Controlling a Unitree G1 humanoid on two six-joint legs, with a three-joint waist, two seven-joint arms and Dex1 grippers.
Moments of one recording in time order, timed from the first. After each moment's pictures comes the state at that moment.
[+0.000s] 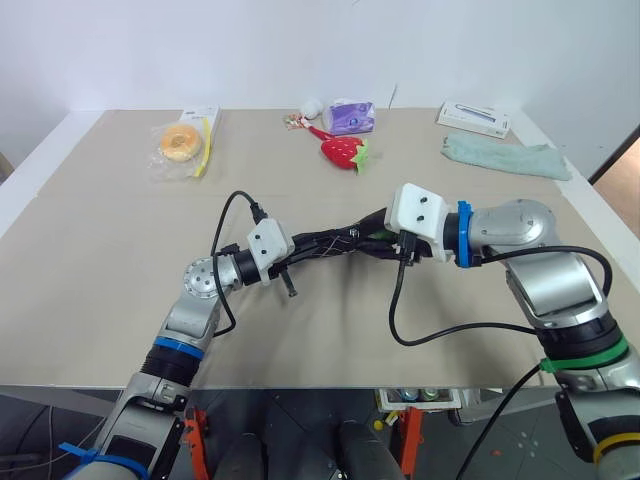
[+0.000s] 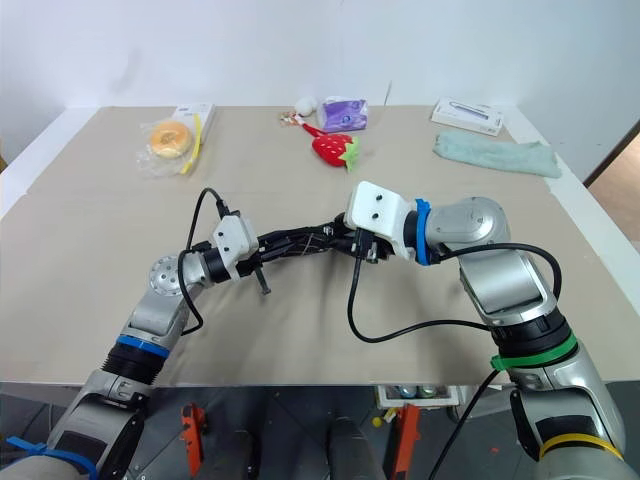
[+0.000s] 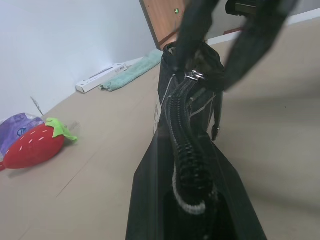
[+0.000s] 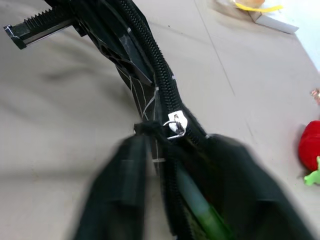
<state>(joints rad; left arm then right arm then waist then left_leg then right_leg) -0.57 0.28 -0.16 0.27 -0.16 -0.26 -0.86 -0.72 -0.75 0.23 -0.20 0.09 0.46 1.03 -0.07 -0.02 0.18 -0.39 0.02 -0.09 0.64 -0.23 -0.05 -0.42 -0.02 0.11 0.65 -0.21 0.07</state>
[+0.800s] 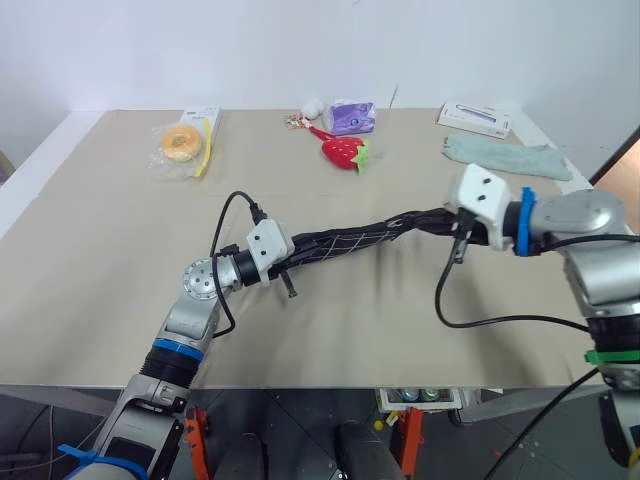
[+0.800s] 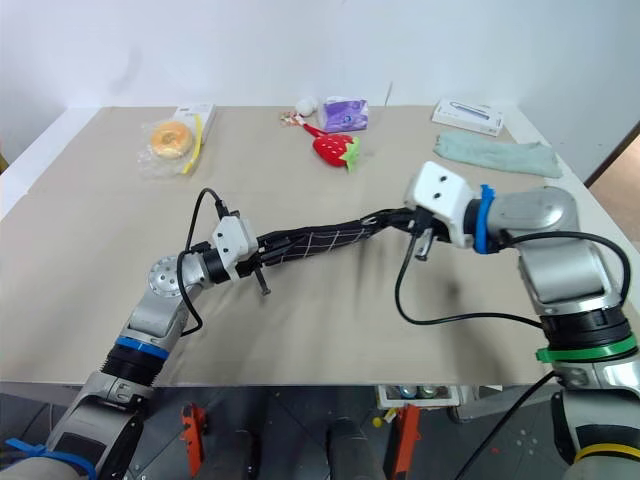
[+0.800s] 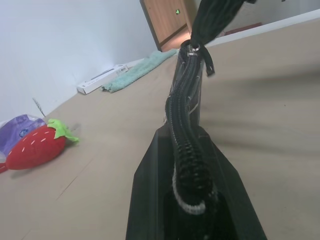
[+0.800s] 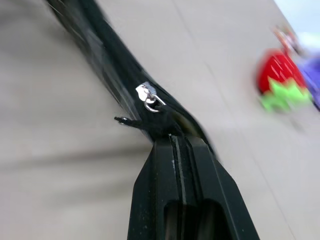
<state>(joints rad) -0.56 0.29 -0.16 0.26 -0.16 -0.26 -0.86 -0.69 -0.93 0.07 0.04 0.13 0.38 1.06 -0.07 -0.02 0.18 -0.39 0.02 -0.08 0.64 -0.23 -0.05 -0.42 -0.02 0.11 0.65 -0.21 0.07</state>
